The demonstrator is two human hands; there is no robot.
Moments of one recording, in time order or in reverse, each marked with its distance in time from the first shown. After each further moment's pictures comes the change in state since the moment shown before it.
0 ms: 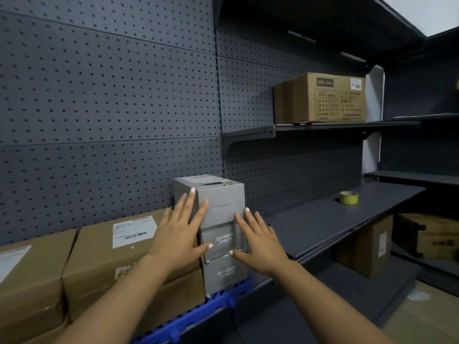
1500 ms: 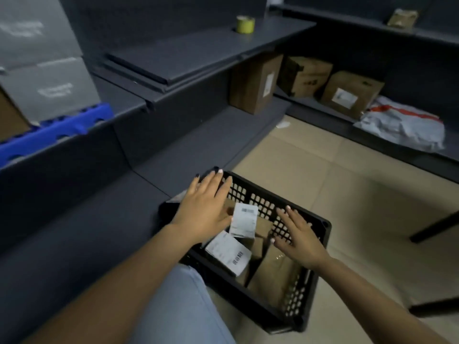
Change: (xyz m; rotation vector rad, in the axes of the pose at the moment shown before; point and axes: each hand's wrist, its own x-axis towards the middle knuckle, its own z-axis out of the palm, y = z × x) left_hand -0.166 0.330 0.113 -0.447 -0.463 0.494; right_hand -0.461 0.185 0.101 0.113 -0.337 0.703
